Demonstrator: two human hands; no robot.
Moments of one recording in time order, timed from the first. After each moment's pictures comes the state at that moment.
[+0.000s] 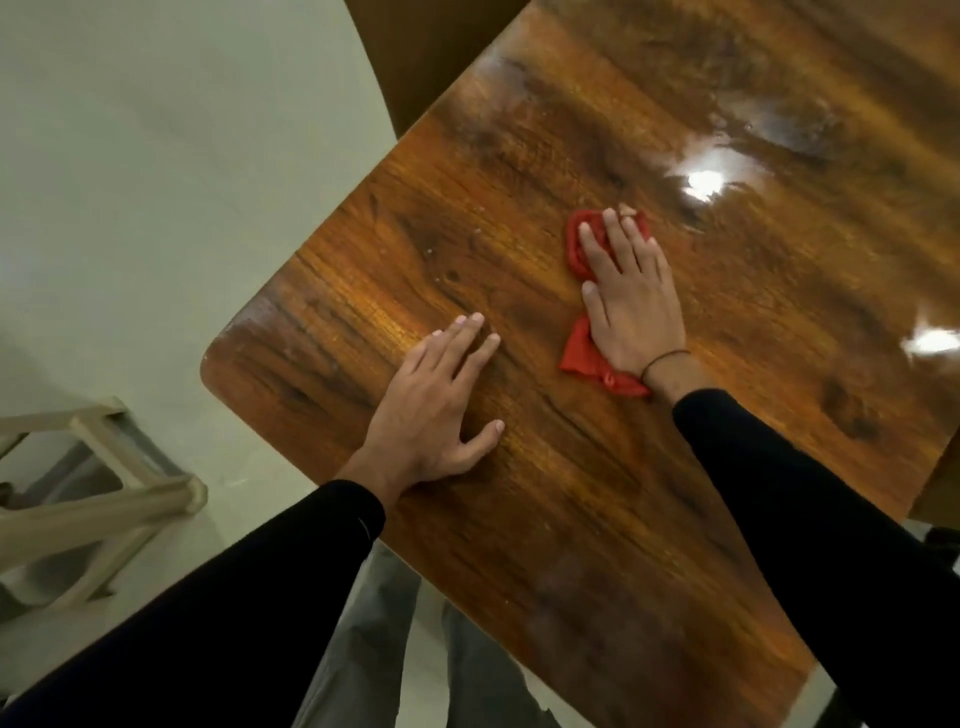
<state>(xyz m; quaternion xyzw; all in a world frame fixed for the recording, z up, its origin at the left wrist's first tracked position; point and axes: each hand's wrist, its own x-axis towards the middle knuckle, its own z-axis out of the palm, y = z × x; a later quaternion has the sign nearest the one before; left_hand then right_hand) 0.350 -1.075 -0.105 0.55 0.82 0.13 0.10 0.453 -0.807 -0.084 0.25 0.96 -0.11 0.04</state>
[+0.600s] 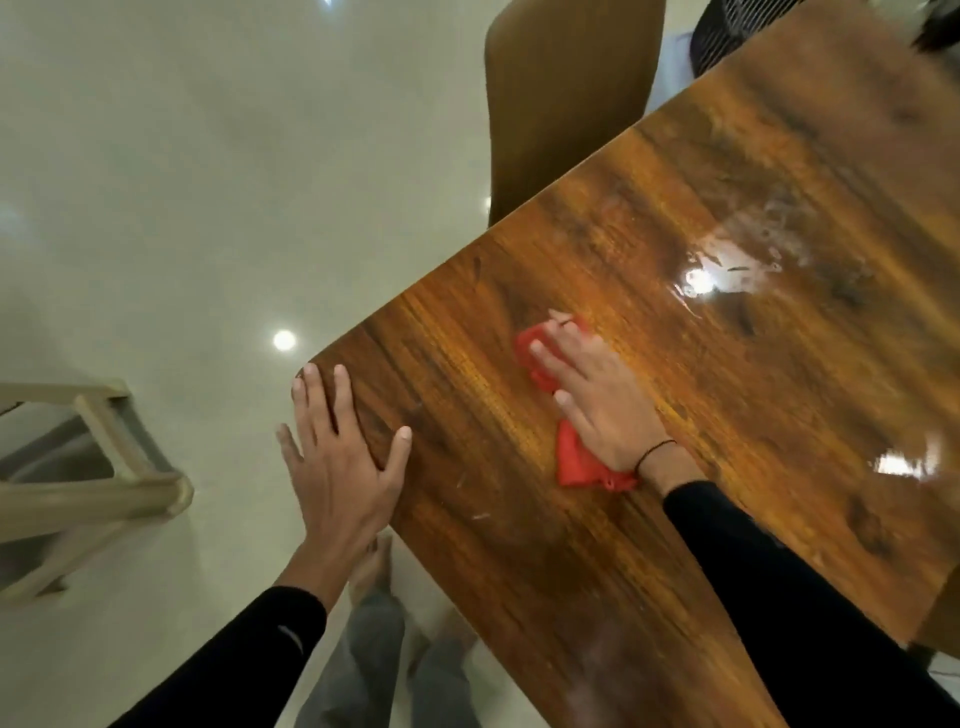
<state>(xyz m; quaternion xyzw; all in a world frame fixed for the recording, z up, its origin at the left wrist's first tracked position) 0.312 -1.197 -0.119 0.12 0.97 0.19 0.08 0.405 -0.877 -0.078 0.03 0.99 -0.13 0.08</state>
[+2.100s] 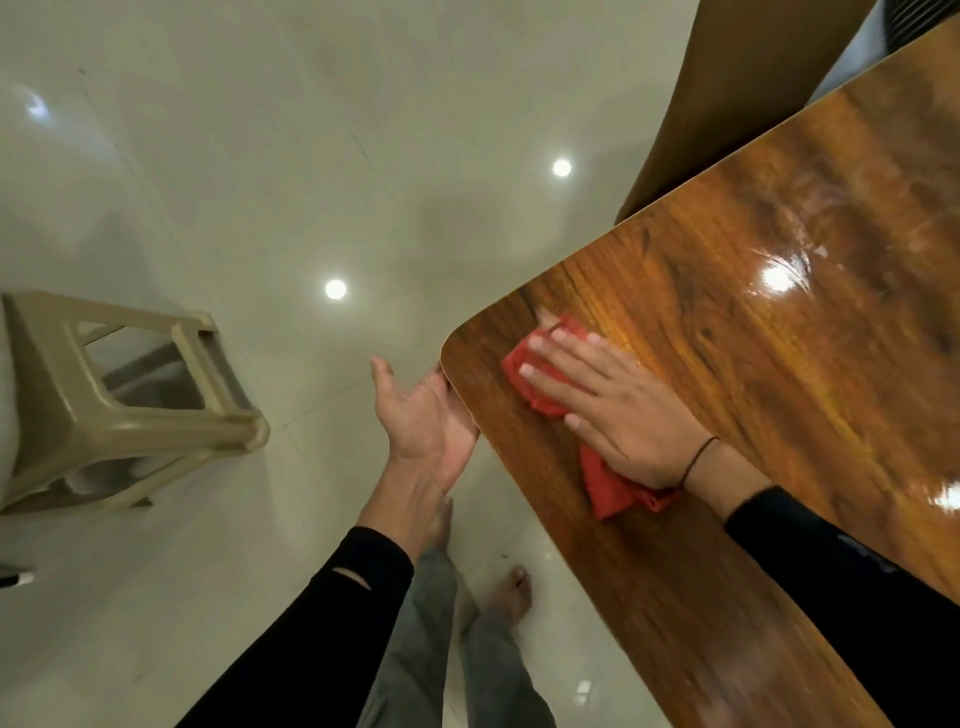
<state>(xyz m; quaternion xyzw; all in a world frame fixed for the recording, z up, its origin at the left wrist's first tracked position) 0.249 -1.236 -0.115 -0.29 0.35 0.82 0.34 0.326 -1.011 -0.073 -0.17 0.97 -0.11 0.14</state>
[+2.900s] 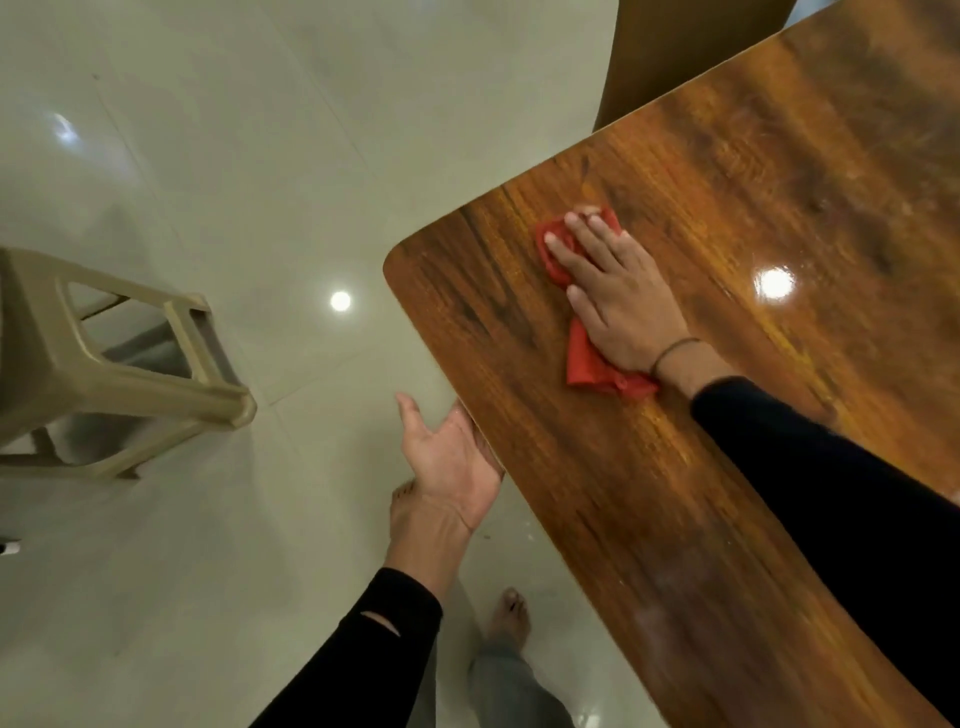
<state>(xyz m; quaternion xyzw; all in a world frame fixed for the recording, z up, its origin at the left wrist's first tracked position) 0.408 -1.201 -0.120 -0.35 0.34 0.82 0.31 0.358 -0.961 -0.075 0.00 0.99 -0.10 0.09</state>
